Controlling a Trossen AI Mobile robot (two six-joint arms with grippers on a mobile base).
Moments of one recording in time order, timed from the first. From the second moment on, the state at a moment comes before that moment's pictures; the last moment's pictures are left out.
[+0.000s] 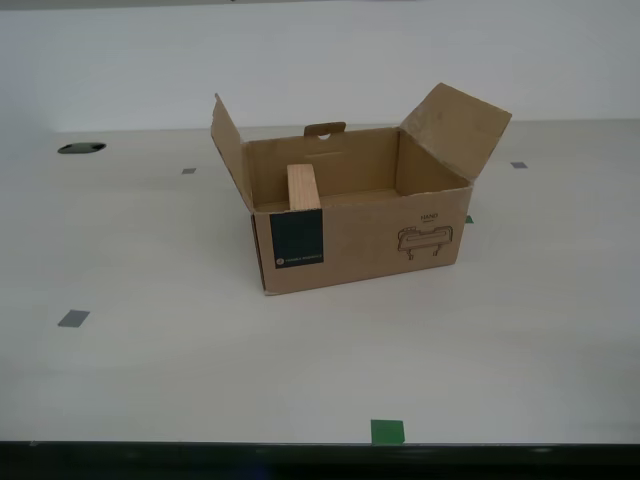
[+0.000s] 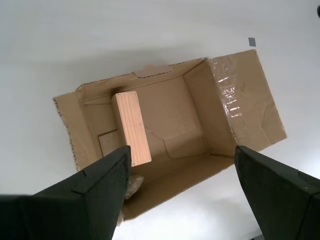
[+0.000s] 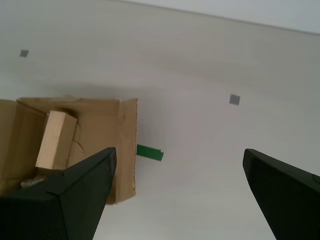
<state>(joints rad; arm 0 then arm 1) 0.20 1.53 1.80 -1.21 -0.09 0.01 -0.63 1.60 1.61 -0.95 0.08 -0.60</state>
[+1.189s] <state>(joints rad) 0.17 1.76 1.93 -1.33 -0.30 -0.14 -0.63 1.60 1.67 -1.10 -0.01 -0.74</state>
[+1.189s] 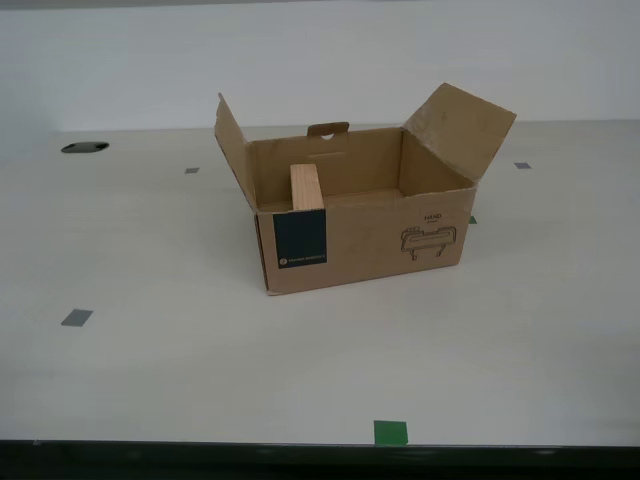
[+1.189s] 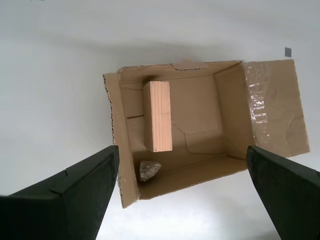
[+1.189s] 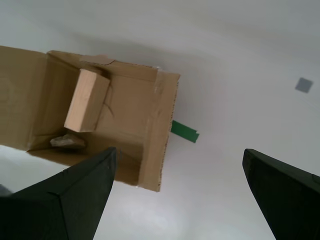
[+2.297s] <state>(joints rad) 0.09 1.93 1.93 -1.40 -0.46 -0.19 -0.63 1.60 1.54 -1.22 -0.10 -0.89</state>
